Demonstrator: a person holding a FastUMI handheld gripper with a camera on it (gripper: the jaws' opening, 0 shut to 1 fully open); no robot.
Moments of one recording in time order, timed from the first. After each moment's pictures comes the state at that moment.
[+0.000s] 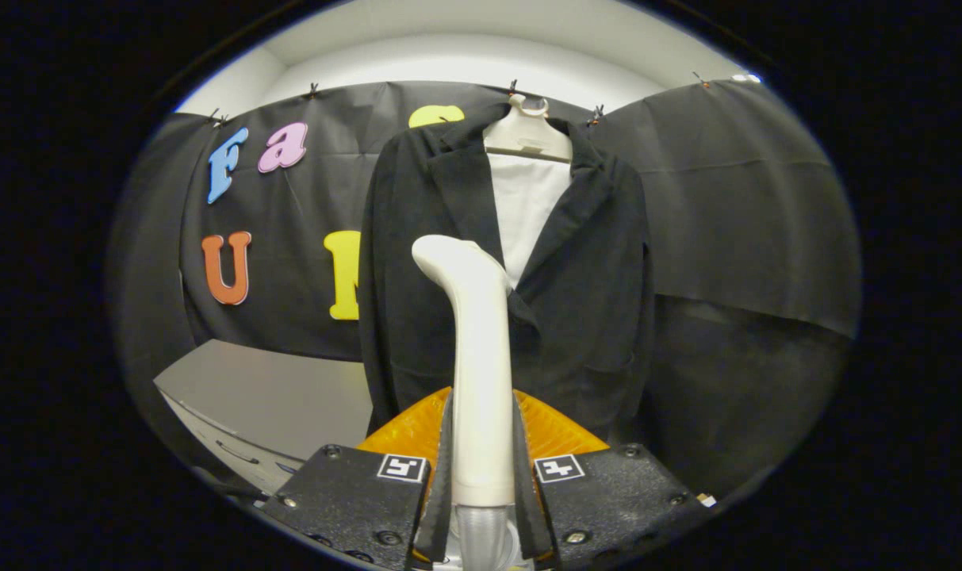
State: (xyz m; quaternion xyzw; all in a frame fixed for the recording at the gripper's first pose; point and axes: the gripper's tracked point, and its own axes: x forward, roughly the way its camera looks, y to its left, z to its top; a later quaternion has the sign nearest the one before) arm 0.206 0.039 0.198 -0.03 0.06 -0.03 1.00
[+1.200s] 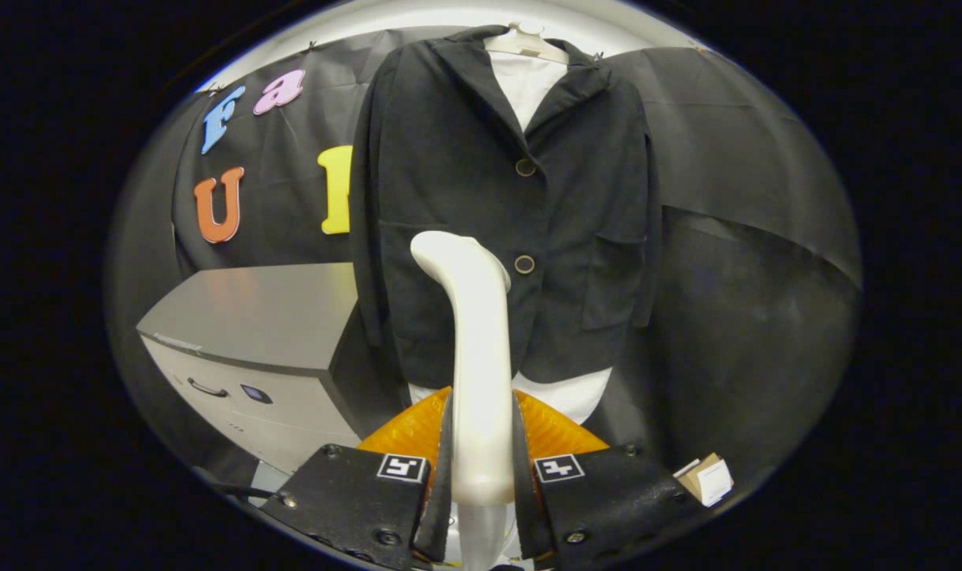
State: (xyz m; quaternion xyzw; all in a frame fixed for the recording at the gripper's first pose) arm 0.199 0.028 0.058 -0.03 0.18 -0.05 0.98
